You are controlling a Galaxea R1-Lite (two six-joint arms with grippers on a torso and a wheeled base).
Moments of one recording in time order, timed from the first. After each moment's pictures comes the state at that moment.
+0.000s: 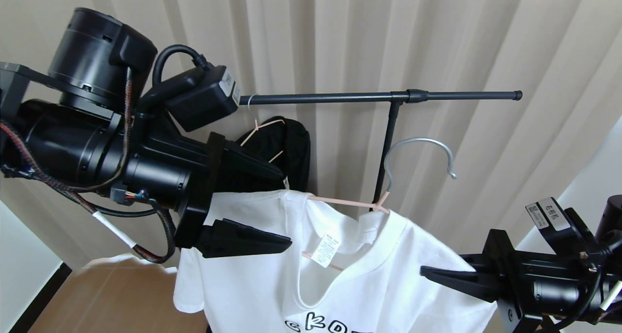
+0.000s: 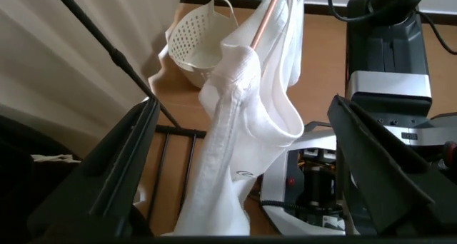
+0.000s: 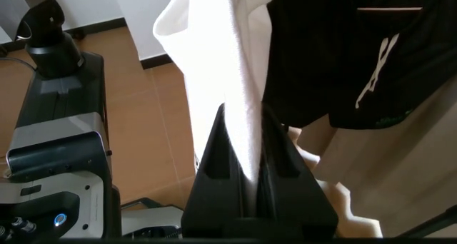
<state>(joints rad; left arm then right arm) -0.50 1.57 -1.36 0.49 -0.71 0.66 0.36 1.49 -0.27 -0.97 0.87 -0.13</state>
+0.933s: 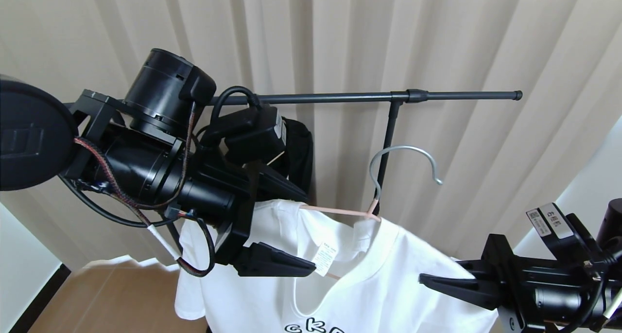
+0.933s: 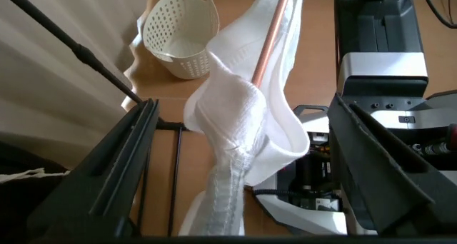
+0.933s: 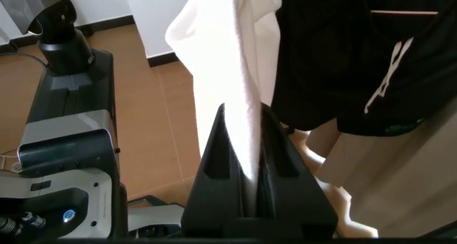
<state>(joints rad) -0.57 1.66 -1.36 0.48 -0.71 0.70 0.39 1.48 -0.26 -0.97 0.86 -0.13</state>
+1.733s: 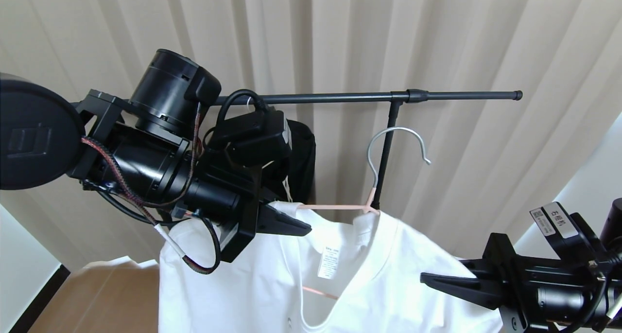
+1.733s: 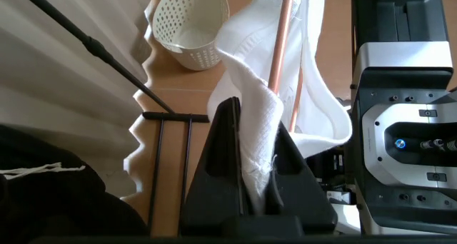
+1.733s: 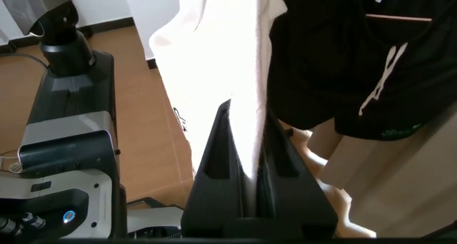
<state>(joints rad) -0.58 1.67 -1.37 0.48 -0.65 0.71 0.39 1.47 -0.26 -0.97 0.87 -0.13</state>
